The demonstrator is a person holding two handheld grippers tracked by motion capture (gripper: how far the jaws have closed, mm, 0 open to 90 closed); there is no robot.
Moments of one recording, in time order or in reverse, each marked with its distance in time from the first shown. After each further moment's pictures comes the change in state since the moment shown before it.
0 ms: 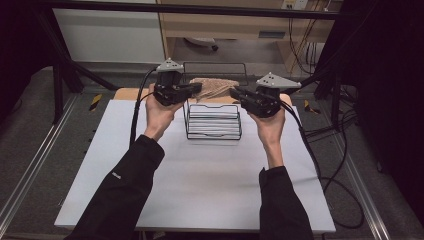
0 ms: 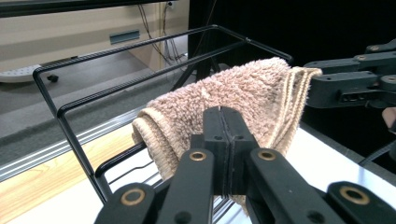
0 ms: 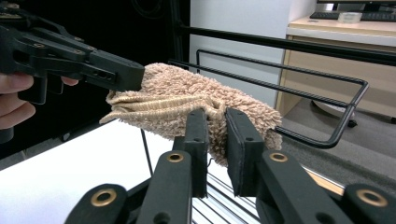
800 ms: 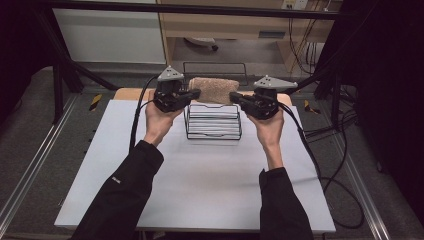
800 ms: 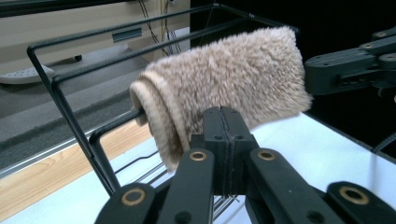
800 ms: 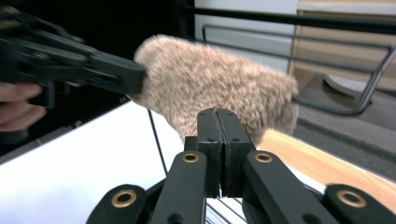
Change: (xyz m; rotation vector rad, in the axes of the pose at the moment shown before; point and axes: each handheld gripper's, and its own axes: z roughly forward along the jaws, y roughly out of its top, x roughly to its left) left arm 0.000 -0.021 0.002 0.013 0.017 0.042; right arm 0.000 -0.007 0.005 0.077 0.023 0.047
